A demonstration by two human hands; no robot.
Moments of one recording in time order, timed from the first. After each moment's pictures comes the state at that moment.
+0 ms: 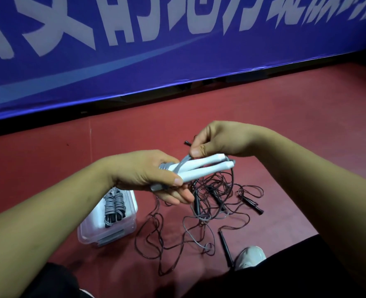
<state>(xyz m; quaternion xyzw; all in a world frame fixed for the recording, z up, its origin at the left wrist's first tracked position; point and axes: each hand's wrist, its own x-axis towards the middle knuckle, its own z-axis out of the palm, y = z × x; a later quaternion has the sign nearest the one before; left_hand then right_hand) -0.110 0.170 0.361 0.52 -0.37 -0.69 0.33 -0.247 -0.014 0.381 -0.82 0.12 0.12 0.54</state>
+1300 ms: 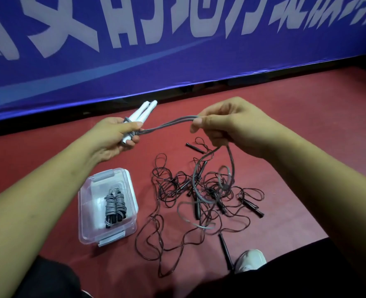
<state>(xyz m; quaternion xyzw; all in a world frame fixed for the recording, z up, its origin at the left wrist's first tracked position) -0.023 0.154 0.347 0.64 -0.15 -0.42 0.63 -0.262 0.002 0.416 -0.78 0.12 -0.10 0.61</state>
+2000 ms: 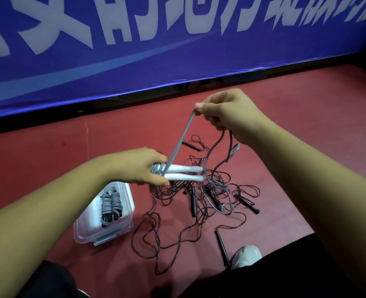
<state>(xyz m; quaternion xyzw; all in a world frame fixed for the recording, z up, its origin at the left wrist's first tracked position) -0.081 0.156 0.340 0.71 -0.64 -0.28 0.08 -0.240 -0.030 0.394 -0.77 0.23 -0.20 0.56</state>
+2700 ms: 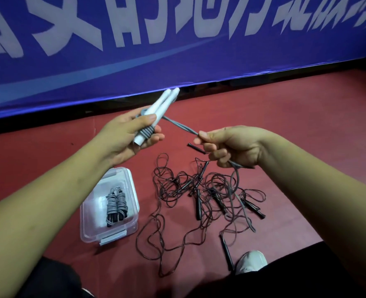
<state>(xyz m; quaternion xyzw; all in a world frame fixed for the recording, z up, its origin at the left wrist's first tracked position) -0.068 0.162 0.372 0.54 -0.22 -0.43 0.69 -0.245 -0.016 0.371 -0.55 0.26 0.12 0.78</state>
